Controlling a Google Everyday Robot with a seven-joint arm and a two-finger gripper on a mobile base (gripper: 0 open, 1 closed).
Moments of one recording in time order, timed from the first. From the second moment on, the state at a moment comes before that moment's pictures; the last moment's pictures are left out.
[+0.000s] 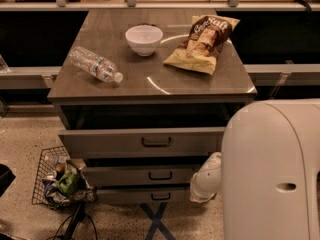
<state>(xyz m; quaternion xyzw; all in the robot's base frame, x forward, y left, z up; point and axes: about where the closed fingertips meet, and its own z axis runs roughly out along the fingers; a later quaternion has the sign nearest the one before) 0.490 -0.142 0.368 -0.70 0.71 0.00 0.09</state>
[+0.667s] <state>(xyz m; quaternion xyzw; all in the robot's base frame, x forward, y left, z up) 0.516 -0.150 0.387 -0.69 0.71 -0.04 0.10</state>
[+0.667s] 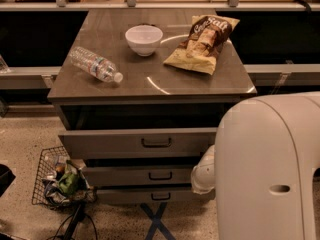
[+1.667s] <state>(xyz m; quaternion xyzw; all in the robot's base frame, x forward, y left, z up) 0.571 -0.146 0.417 -0.69 0.71 -0.08 0.15</state>
